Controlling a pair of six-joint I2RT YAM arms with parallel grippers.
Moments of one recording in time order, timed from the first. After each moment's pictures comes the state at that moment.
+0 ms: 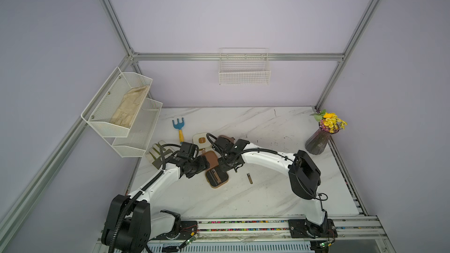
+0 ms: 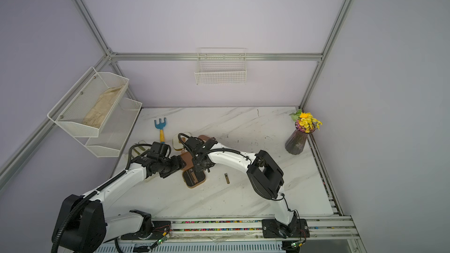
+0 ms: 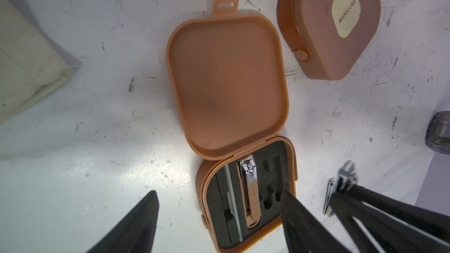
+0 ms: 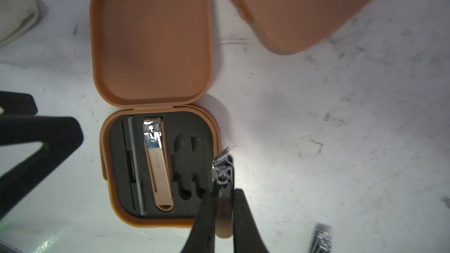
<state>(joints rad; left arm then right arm) -0.26 1.24 0.71 -0.56 0.18 -0.70 1.03 2.09 1.69 -0.86 0.07 0.51</state>
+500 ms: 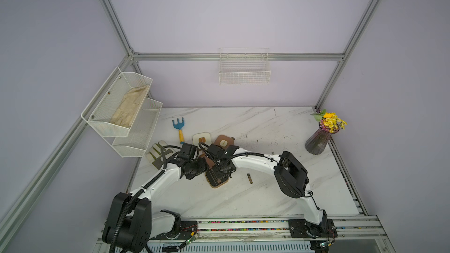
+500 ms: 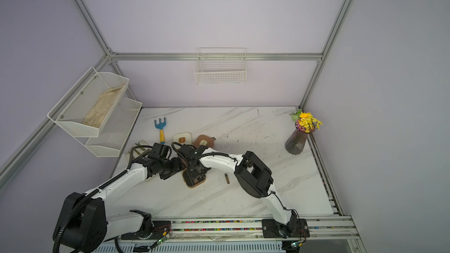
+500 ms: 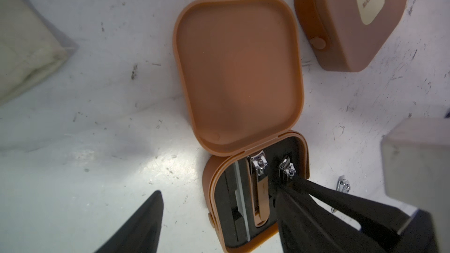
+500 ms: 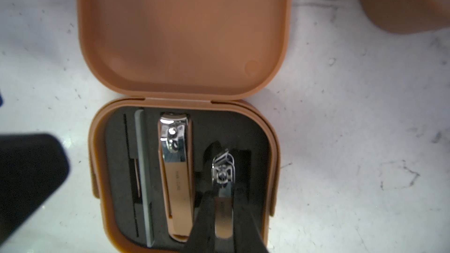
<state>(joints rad) -0.26 1.26 0.69 -0.56 0.19 -0.70 1.06 2.18 1.73 -0.86 0.04 0.49</state>
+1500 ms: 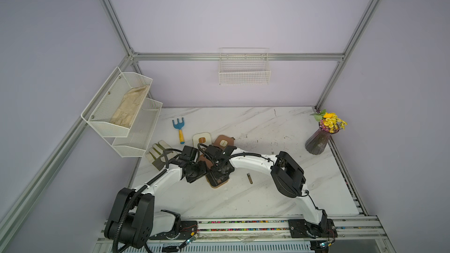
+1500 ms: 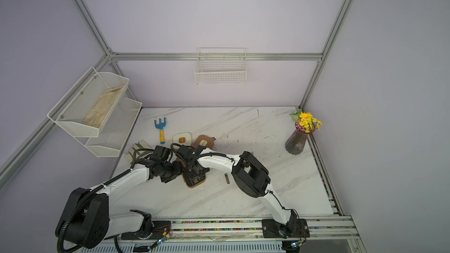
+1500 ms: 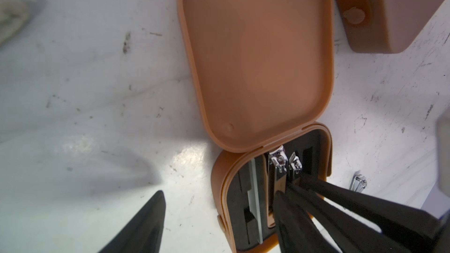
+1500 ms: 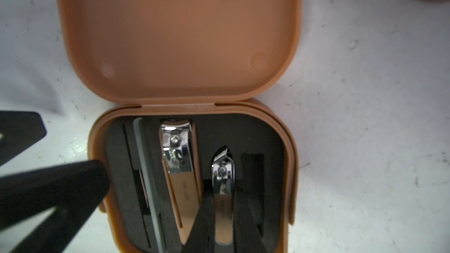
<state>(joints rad) -0.26 1.29 0.64 -0.53 0.23 -0.70 1.07 2.23 1.78 -0.89 0.01 0.59</state>
